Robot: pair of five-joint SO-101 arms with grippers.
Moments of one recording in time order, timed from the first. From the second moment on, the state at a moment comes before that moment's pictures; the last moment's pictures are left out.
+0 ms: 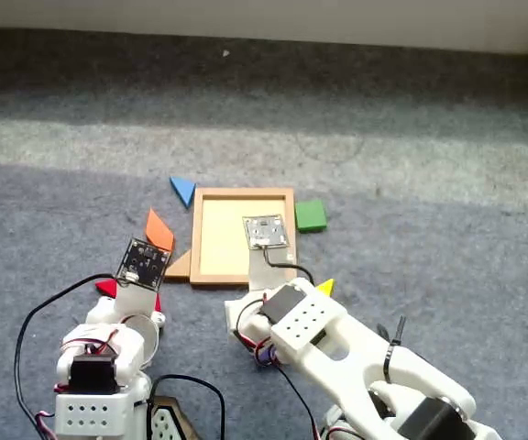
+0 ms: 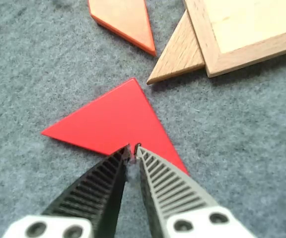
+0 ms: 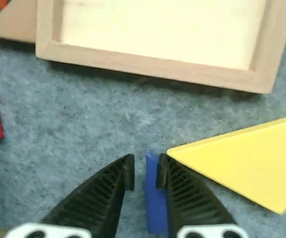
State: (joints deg) left arm -6.0 -103.7 96.0 76.3 -11.7; right arm -52.0 -24.3 58.3 47.2 -33.5
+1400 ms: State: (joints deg) left arm -6.0 -103.7 96.0 76.3 -11.7; right arm -3.0 -41.8 58.3 61.8 -7.5
